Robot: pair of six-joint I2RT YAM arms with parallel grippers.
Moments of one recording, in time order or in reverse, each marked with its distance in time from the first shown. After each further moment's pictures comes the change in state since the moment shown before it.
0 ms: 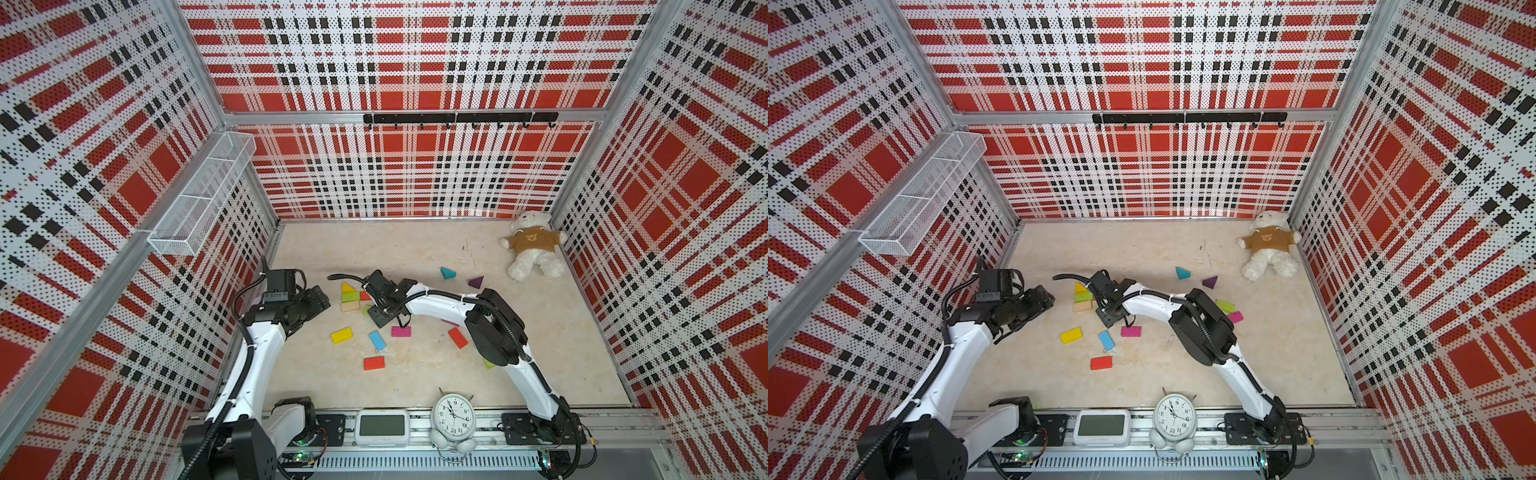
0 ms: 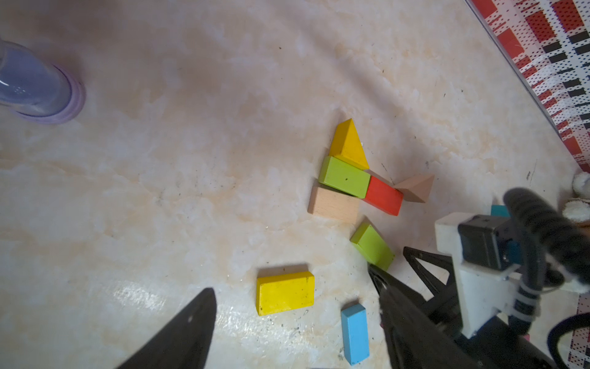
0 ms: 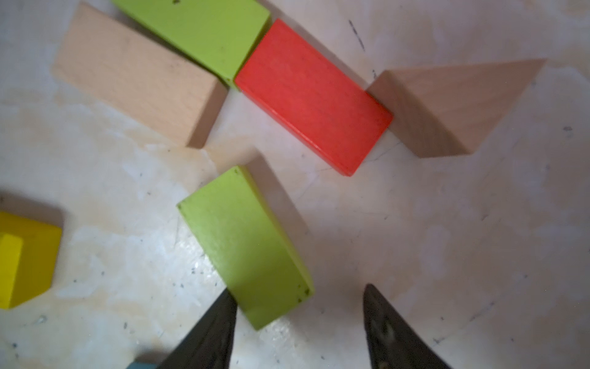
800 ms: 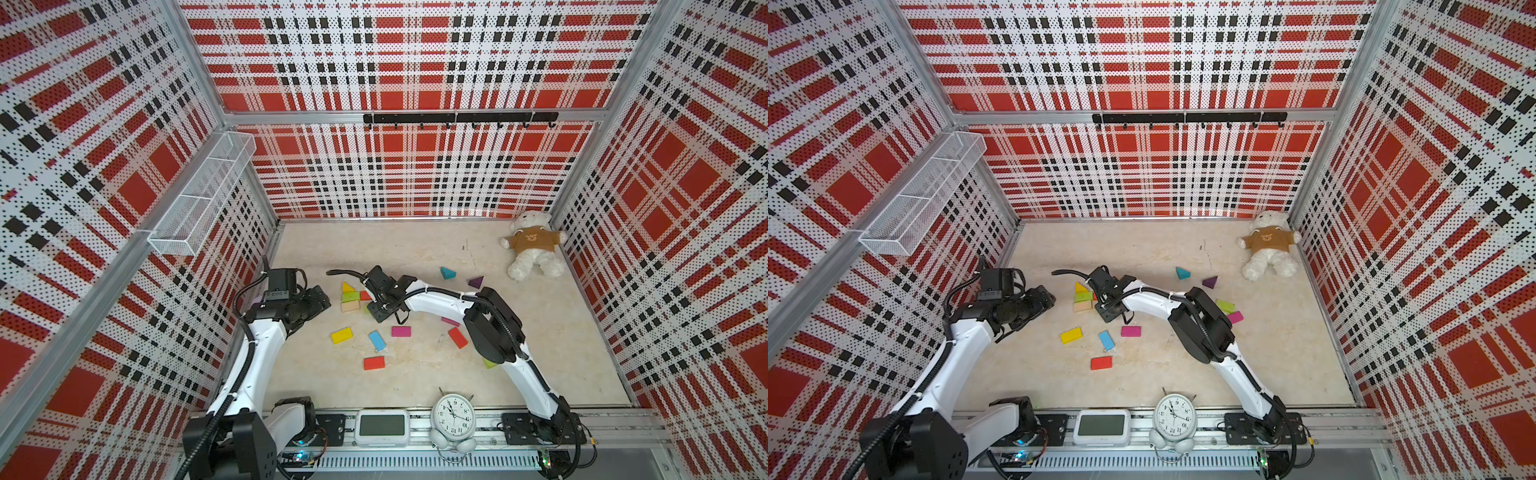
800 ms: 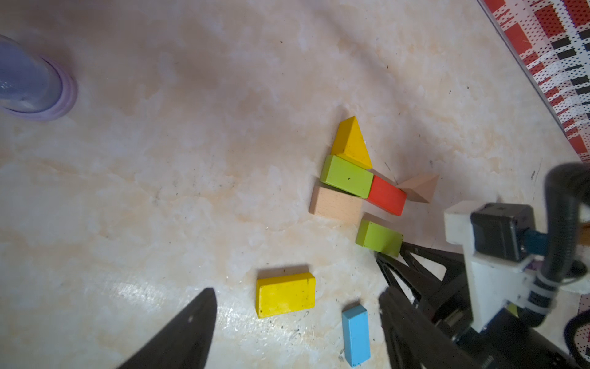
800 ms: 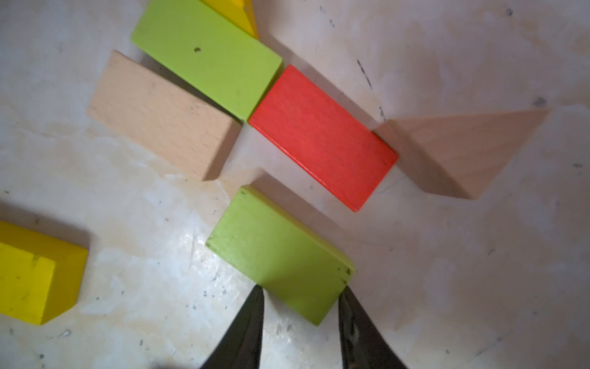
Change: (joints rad) left arm 0.000 0.024 0.000 0.008 0.006 -0.002; right arm -0.007 0.028 0.057 0.008 -0.050 -0.016
